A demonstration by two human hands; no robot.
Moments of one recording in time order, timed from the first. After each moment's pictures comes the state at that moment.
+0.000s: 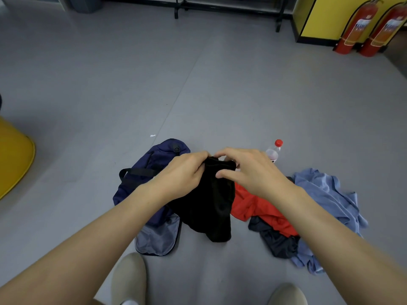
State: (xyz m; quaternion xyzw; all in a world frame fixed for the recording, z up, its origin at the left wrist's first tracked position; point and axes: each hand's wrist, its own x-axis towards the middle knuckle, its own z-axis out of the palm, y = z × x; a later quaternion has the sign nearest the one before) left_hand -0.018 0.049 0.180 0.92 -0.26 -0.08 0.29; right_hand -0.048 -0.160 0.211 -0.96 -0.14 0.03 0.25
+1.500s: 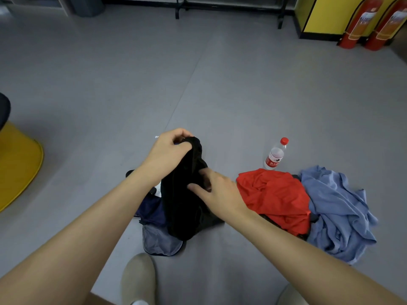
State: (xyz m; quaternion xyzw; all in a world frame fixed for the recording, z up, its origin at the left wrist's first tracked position) left_hand -0.002 0.074 0.218 0.83 -0.03 -0.07 0.56; right_hand -0.065 -0.078 0.132 -0.94 -0.04 0.04 0.33
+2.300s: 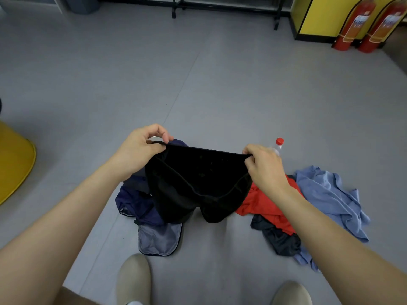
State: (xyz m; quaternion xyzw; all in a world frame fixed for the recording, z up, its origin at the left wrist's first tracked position) left_hand 0.012 0.126 0.220 0.85 -0.08 -0.09 0.52; right_hand -0.026 -0.185 0.150 -0.97 0.00 -0.12 0.23
